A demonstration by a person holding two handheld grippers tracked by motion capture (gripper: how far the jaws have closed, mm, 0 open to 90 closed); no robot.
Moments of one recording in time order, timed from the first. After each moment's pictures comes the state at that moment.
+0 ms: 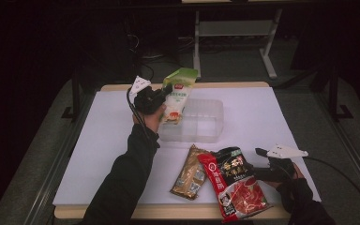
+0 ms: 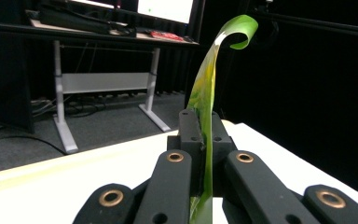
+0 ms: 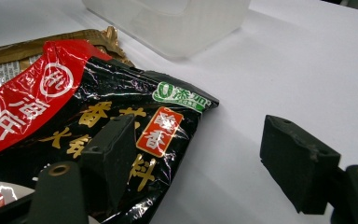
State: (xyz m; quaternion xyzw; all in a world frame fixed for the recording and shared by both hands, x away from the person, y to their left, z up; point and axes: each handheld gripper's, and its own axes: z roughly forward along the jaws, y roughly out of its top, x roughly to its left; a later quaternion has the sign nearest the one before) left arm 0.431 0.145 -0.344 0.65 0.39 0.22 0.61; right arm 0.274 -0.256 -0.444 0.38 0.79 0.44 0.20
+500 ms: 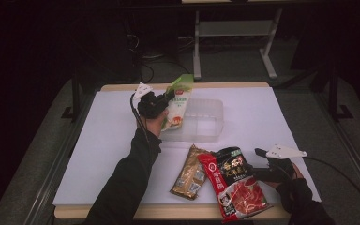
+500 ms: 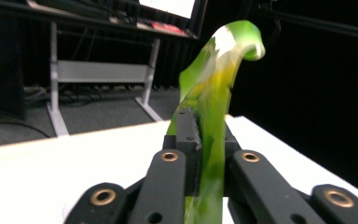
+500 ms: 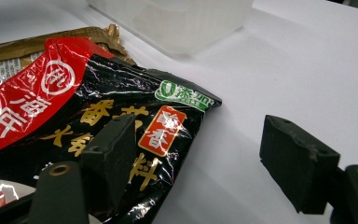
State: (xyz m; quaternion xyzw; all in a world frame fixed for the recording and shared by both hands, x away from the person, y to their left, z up) left arm 0.435 0.148 -0.373 0.66 0.40 0.20 0.60; right arm 0.273 -0.254 -0.444 0.37 0.79 0.44 0.20
